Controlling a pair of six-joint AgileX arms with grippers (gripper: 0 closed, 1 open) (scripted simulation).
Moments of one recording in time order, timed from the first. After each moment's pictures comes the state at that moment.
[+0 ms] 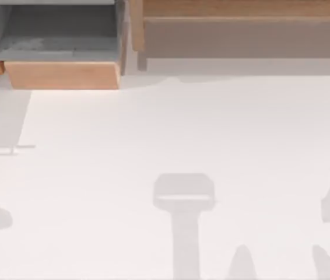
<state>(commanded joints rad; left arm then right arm) 0.70 2.00 0.47 1.52 0.74 1.59 0.00 0.00 0.00 0.00 0.00 0.00</state>
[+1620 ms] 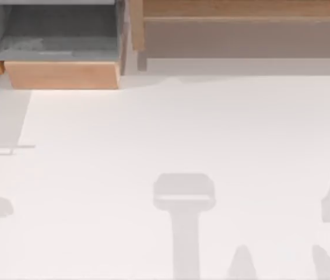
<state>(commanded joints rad) 0.66 2.02 0.52 1.49 0.70 1.59 0.00 0.00 0.00 0.00 0.00 0.00</state>
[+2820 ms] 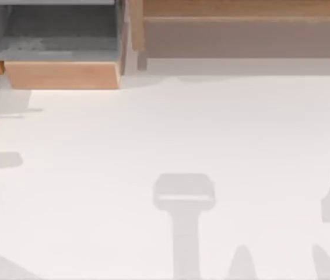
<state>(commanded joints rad) 0.52 2.16 0.80 1.31 0.55 1.58 0.00 0.00 0.00 0.00 0.00 0.00</state>
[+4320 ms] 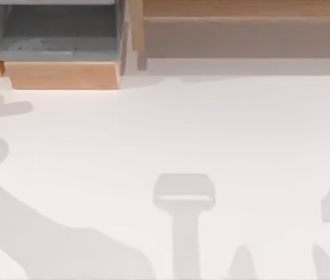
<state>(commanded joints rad) 0.39 2.36 1.25 1.08 0.43 1.57 0.00 0.00 0.00 0.00 0.00 0.00</state>
